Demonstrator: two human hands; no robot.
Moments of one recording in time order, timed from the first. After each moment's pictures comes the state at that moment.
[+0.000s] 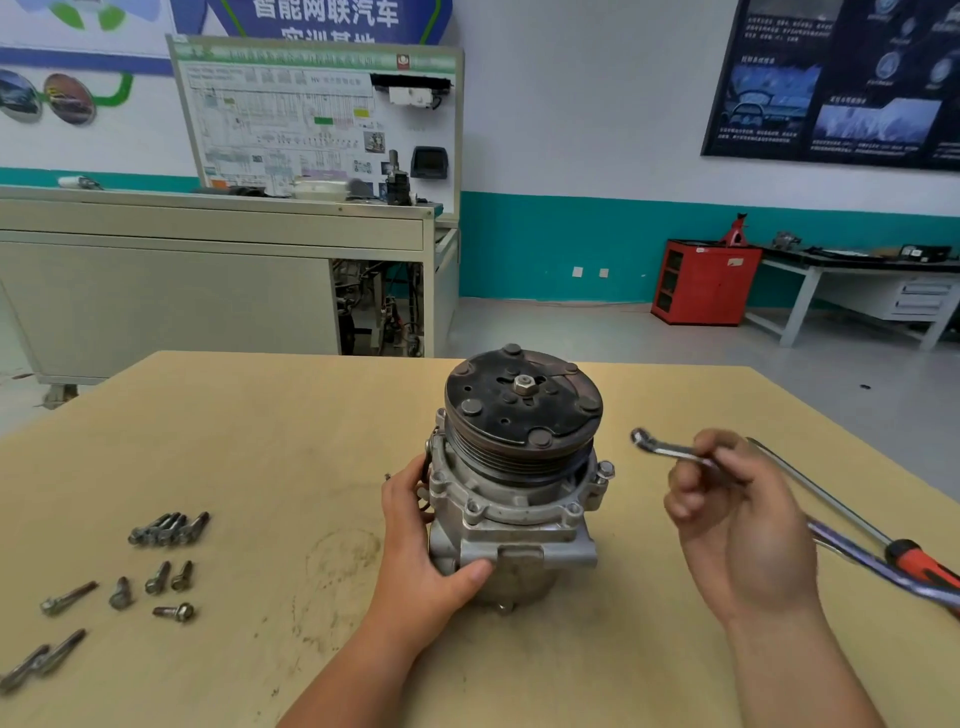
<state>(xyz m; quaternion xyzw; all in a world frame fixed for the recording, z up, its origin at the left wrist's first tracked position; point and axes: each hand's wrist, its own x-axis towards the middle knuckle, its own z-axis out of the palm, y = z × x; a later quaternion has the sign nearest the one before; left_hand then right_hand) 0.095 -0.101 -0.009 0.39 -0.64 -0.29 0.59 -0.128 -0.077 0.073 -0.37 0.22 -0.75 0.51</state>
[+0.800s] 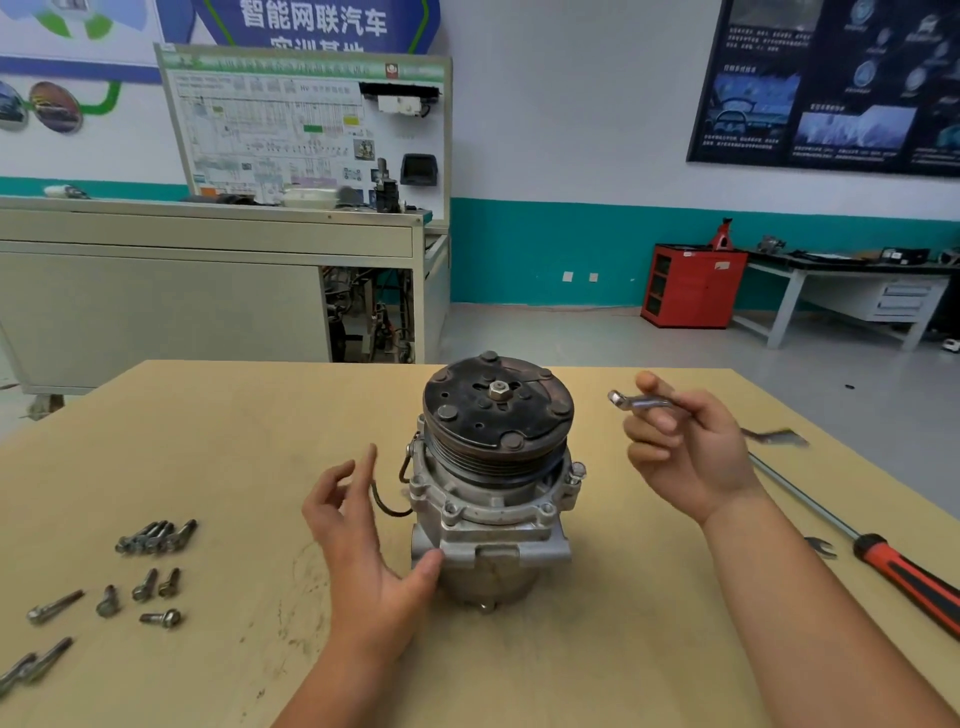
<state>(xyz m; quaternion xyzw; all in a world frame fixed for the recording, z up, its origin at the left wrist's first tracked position) 0.100 -0.086 0.006 0.47 -0.59 -0.09 0.65 -0.168 -0.147 0.091 -0.40 0.14 -0.53 0.73</state>
